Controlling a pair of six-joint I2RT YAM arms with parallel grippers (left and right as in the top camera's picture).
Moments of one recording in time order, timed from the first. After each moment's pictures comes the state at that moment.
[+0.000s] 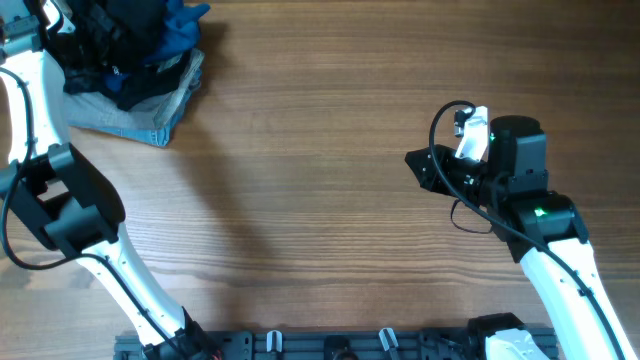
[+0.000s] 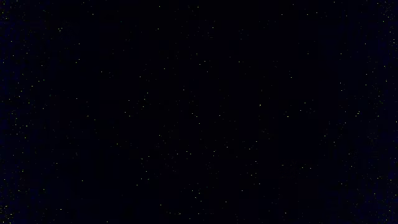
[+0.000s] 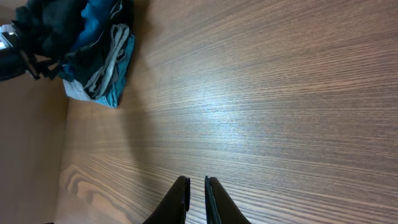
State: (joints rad) left arm 0.40 2.27 2.09 -0.78 0.43 -0.46; right arm 0.15 1.08 0.86 -0.55 -0.49 0.52
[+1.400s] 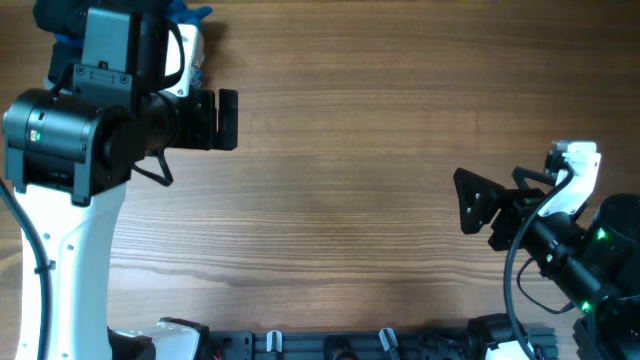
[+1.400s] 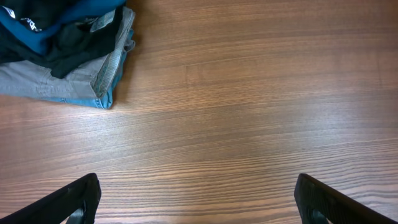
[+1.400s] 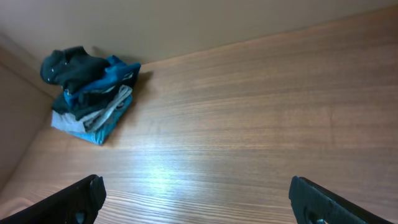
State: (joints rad) left arm -0.26 1.49 2.07 -1.57 -0.03 -0.14; right arm 0.15 0.72 1.23 -1.01 -0.20 0.35
